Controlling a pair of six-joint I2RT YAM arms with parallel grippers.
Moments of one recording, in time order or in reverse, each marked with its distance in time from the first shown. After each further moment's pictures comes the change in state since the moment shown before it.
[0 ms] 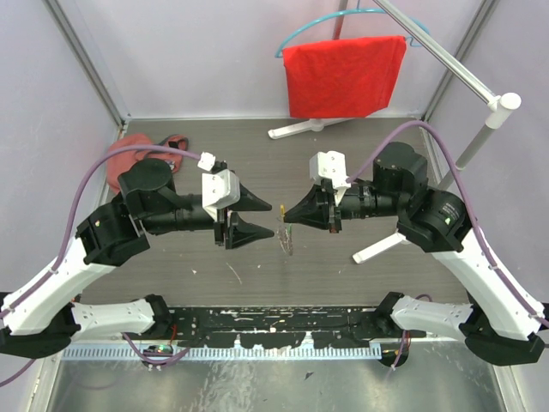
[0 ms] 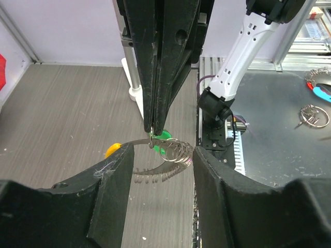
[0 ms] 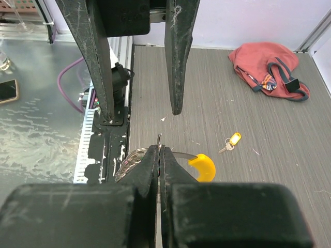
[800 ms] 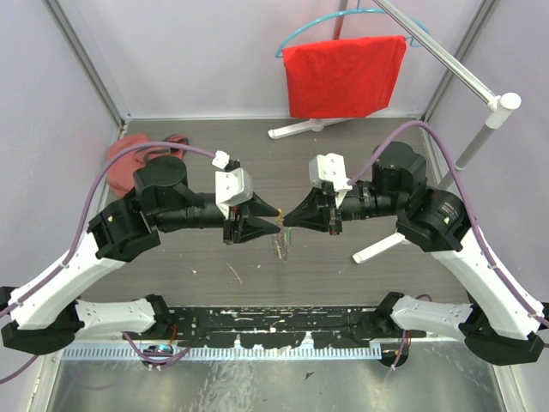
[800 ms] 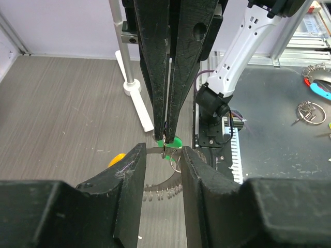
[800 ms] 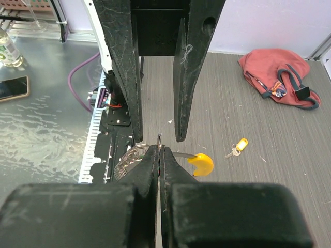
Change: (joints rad) left arm 0.000 0.042 0.000 0.004 0.010 -0.011; right arm 0.000 0.007 0.000 -0.004 -0.053 -0.014
